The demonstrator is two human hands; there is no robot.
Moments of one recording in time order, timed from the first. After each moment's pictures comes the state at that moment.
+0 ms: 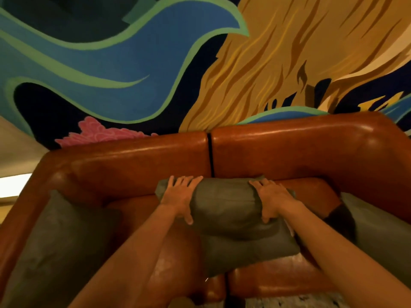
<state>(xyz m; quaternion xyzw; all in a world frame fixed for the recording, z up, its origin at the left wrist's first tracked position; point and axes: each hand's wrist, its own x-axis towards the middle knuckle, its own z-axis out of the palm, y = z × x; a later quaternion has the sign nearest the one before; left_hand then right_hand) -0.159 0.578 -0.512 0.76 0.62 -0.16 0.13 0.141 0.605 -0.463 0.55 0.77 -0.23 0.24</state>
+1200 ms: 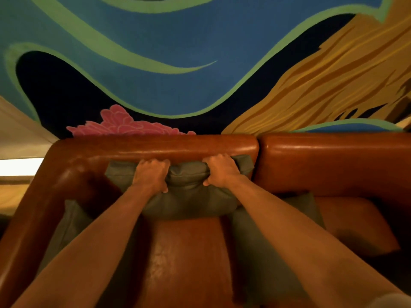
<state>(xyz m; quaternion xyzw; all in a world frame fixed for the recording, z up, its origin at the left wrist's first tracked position) -0.447 0.691 -0.509 0.67 0.72 -0.16 0.07 -0.235 0.757 -0.503 0.48 0.85 -0.18 0.10</state>
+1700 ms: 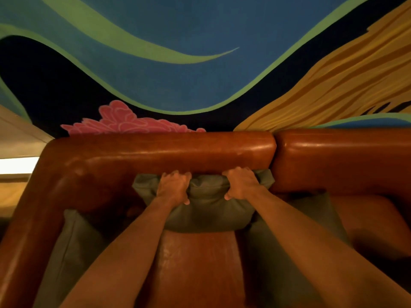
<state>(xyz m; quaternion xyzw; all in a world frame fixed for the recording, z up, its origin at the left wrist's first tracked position) -0.451 0.719 -0.598 0.68 0.69 -0.18 0.17 -0.238 0.780 -0.578 0.51 0.81 -0.21 0.22</state>
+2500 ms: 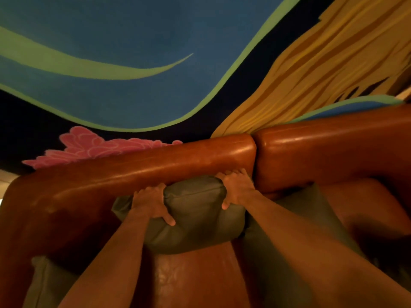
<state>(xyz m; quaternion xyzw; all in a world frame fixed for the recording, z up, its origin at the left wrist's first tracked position) -0.472 0.753 -0.622 0.63 0.71 -0.20 0.26 -0.194 0.801 -0.615 0.52 0.81 -0.19 0.21</state>
